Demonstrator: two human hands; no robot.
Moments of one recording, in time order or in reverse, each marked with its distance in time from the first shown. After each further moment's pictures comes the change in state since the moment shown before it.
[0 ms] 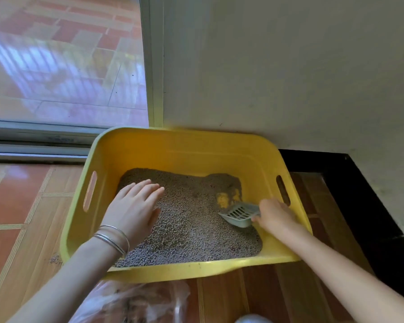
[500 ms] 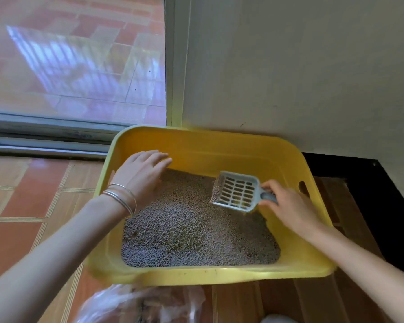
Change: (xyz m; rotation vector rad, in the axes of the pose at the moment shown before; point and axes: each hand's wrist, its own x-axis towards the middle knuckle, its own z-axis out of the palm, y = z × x) left_hand 0.044 -0.047 -0.021 0.044 0.062 0.046; right_hand 0.009 -0.007 -0.024 0.200 0.262 -0.399
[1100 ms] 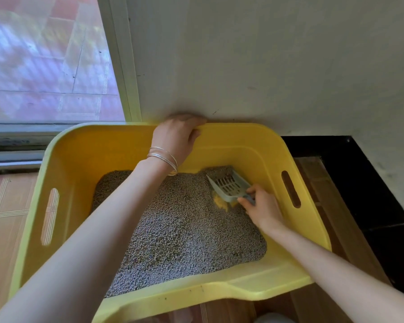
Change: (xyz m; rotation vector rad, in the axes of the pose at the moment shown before) left_hand 0.143 0.053 0.057 -0.420 0.168 -0.087; right_hand 0.015 0.014 0.063 0.338 0.077 0.464
